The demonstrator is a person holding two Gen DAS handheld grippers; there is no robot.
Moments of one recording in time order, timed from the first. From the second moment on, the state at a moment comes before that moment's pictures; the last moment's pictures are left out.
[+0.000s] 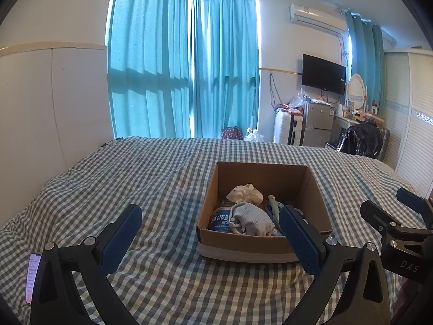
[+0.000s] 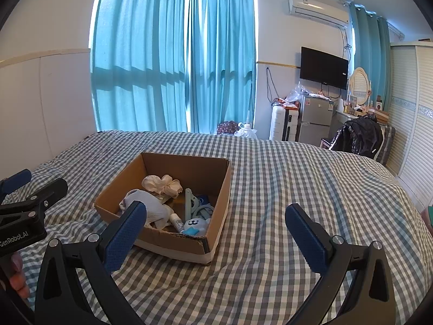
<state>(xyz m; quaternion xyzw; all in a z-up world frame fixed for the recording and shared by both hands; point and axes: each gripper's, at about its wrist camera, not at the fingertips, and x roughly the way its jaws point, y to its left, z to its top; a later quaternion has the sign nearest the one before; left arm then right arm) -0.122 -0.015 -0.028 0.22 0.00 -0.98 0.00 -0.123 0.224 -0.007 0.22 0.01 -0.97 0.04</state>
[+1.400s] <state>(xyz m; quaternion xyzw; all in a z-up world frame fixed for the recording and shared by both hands) -0.121 -0.016 -0.028 0.22 -0.01 -0.98 0.01 -0.124 0.220 -0.012 0.24 0.02 -0.97 0.05</state>
